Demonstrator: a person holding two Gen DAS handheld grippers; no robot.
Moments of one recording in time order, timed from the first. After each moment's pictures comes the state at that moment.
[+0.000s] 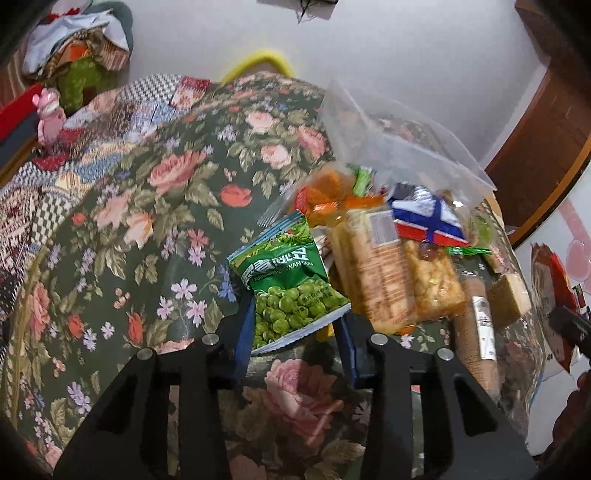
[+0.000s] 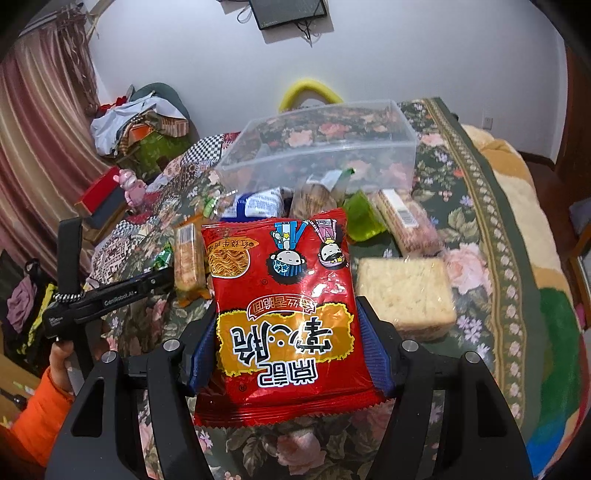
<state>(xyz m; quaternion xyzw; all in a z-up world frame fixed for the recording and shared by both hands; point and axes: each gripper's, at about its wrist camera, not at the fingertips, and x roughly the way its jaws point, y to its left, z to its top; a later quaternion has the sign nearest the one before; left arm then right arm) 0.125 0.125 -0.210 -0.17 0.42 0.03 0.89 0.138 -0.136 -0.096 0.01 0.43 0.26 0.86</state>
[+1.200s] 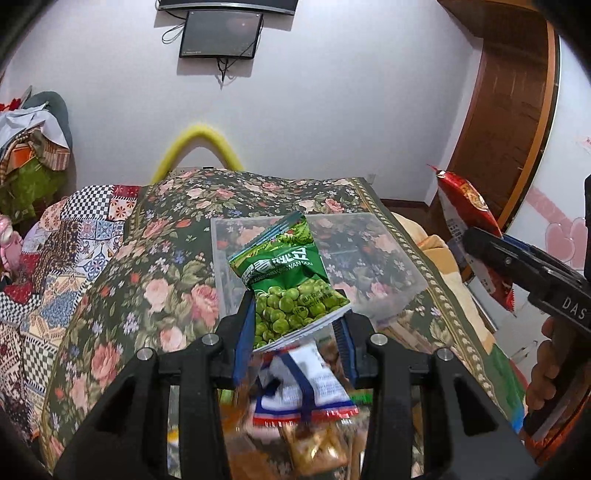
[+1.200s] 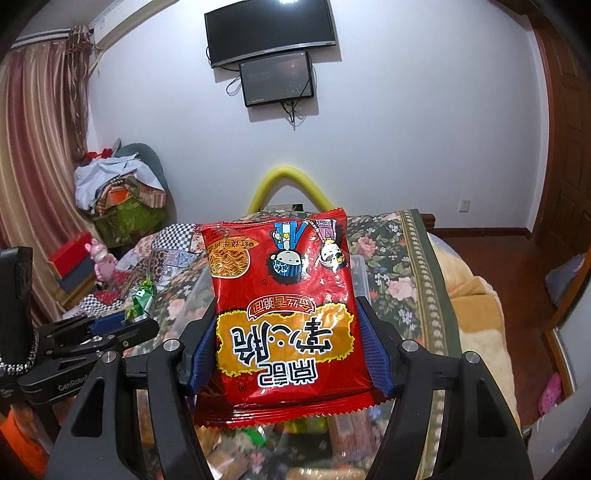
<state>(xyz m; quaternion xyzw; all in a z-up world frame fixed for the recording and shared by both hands) 0.246 0.059 -0.090 -0.08 0.33 -0.04 0.94 0.237 -0.125 -0.026 -0.01 0.30 0.22 0.93</state>
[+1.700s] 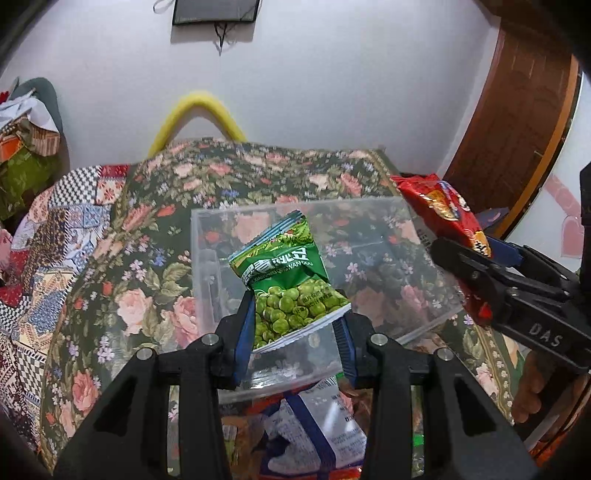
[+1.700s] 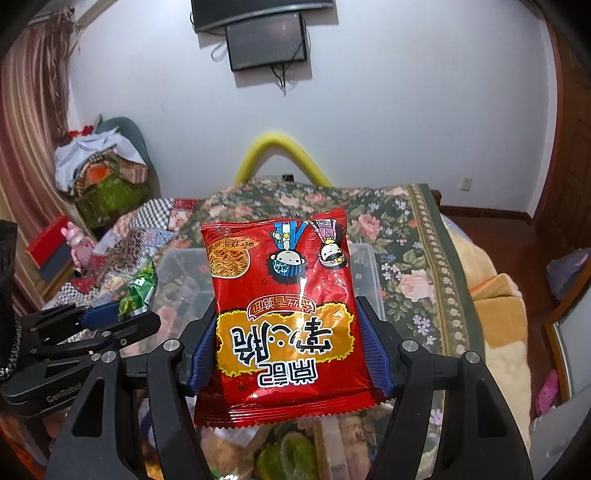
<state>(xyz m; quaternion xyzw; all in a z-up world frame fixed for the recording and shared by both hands) 0.326 0.059 -0.127 -0.08 0.40 -0.04 0.91 0.304 -0.097 -0.070 -0.03 0.37 0.20 0.91</state>
